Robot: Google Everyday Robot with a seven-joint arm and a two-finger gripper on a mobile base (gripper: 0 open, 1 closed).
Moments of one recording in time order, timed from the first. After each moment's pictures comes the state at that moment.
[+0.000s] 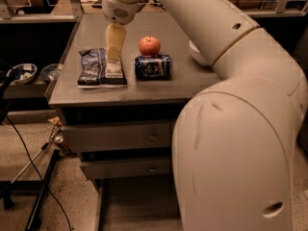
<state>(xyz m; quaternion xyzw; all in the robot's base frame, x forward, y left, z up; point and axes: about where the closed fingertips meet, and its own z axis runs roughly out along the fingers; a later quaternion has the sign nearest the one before) 0.694 0.109 0.944 -0.73 0.64 0.03 0.24</state>
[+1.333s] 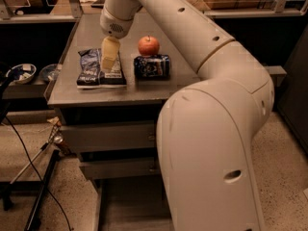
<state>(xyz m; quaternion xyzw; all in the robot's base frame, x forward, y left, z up) 0.717 0.142 0.892 -0.72 0.64 0.09 0.23</state>
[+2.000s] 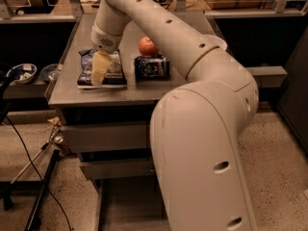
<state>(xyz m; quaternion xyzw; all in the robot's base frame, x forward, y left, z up) 0.702 0.177 0.848 -0.73 0.63 0.13 0.20</state>
